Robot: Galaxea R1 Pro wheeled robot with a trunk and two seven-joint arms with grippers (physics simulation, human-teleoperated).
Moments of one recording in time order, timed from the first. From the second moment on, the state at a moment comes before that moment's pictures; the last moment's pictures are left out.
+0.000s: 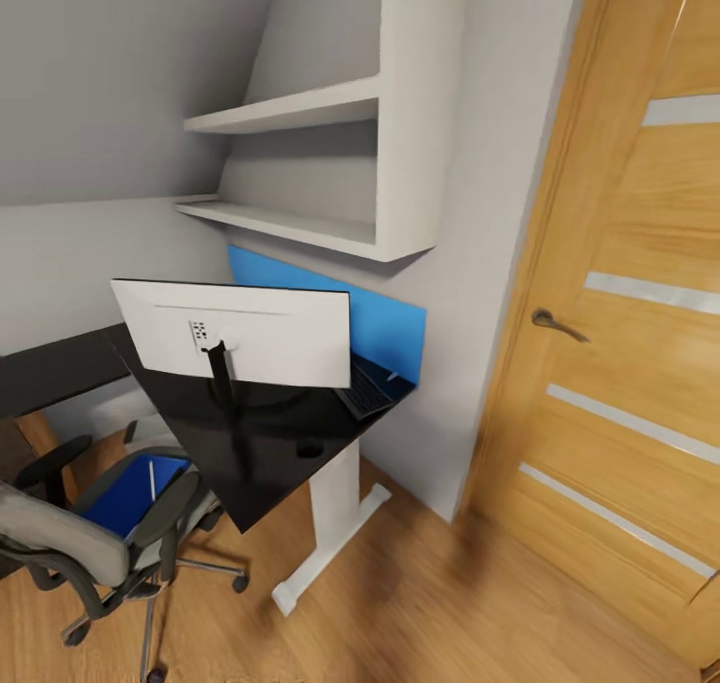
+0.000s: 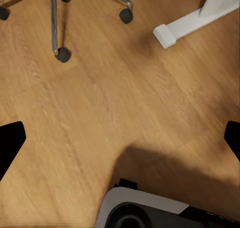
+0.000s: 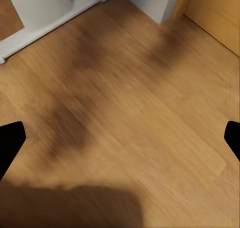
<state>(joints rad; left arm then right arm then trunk) 0.01 0.04 -0.02 -0.20 0.34 -0.66 -0.01 -0.12 0.03 0.01 -0.18 0.13 -0.64 -0.11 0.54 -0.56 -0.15</state>
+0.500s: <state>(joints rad) 0.01 0.04 -0.02 -0.20 0.34 -0.66 -0.01 -0.12 0.03 0.01 -0.18 0.13 -0.65 -0.11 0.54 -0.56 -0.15</state>
